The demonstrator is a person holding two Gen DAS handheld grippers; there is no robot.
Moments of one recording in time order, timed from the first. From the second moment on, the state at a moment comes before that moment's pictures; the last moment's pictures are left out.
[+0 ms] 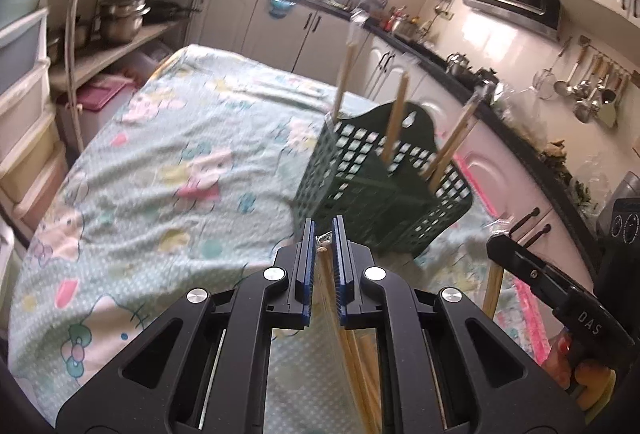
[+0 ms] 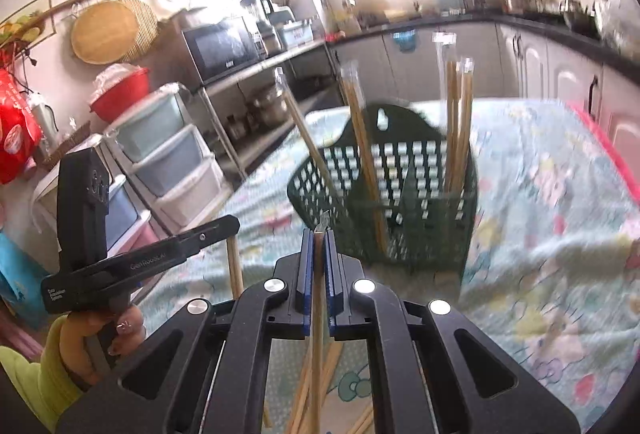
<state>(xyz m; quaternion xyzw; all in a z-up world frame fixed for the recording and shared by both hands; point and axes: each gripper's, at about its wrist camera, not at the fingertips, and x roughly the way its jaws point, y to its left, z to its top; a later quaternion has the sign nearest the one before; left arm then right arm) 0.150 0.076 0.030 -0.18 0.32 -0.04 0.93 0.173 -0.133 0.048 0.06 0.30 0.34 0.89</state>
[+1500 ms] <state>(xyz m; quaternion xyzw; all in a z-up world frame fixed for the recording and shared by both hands) 0.180 0.024 0.165 -0.11 0.19 -0.12 0.97 0.167 -0.189 0.147 0.10 0.13 0.29 0.94</state>
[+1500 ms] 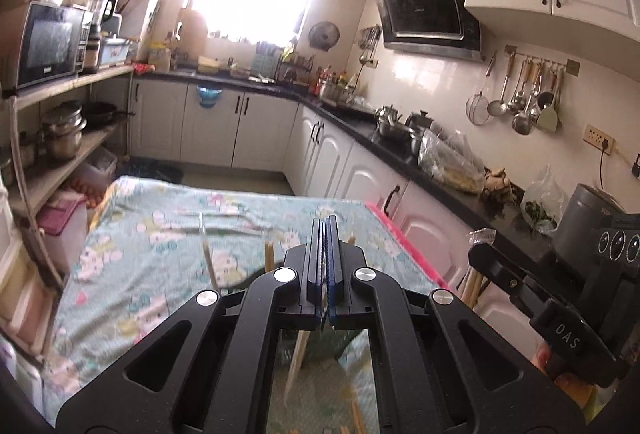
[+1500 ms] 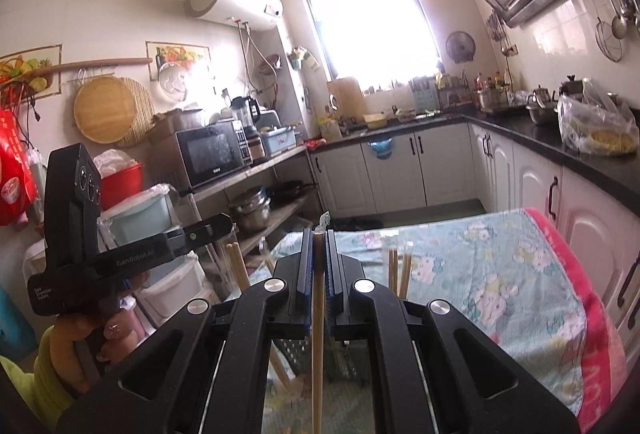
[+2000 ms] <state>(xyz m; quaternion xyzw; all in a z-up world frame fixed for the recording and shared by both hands) 0.209 0.031 0.212 -0.10 0.14 -0.10 0.98 0.201 -0.179 0.182 0.09 0.08 0.28 0.95</state>
